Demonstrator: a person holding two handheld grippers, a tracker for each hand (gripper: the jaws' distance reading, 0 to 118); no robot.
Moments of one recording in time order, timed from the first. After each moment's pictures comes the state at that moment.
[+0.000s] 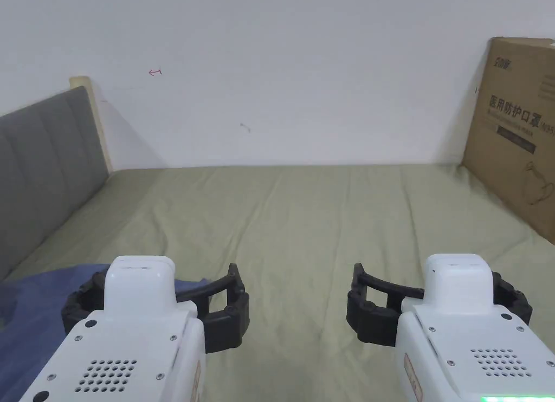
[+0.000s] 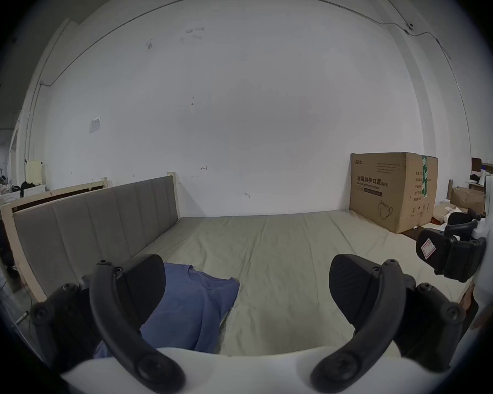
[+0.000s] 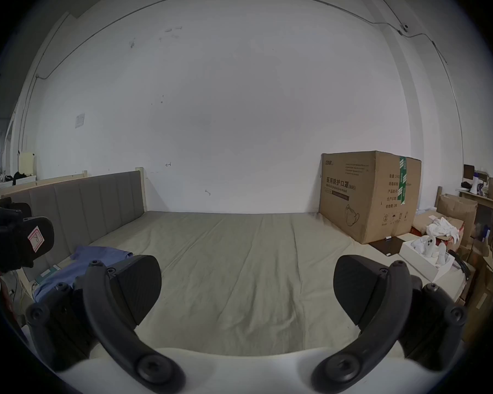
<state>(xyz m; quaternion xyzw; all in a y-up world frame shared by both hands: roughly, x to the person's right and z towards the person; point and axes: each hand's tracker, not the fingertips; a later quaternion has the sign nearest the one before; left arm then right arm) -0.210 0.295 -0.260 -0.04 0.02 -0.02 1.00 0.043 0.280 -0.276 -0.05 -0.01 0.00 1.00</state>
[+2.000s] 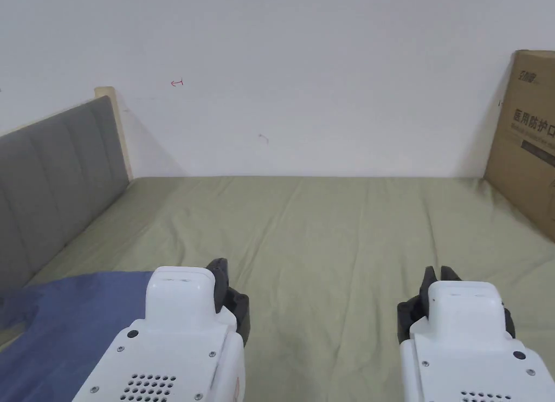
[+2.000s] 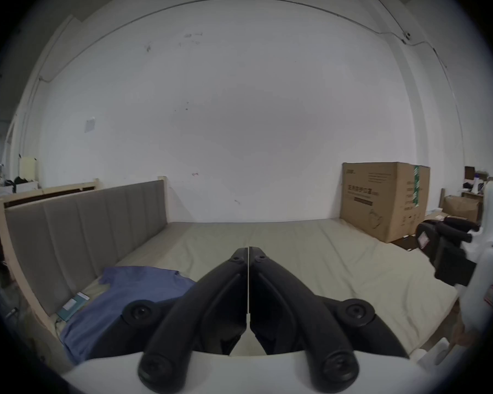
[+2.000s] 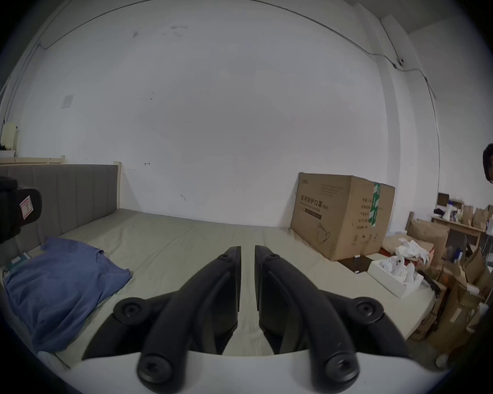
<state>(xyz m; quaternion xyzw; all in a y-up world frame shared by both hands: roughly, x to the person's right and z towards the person) -0.201 0.294 -0.262 -0.03 -0.02 0.01 1.00 0.019 0.283 -0.266 -0.02 -0.09 0.06 0.99</state>
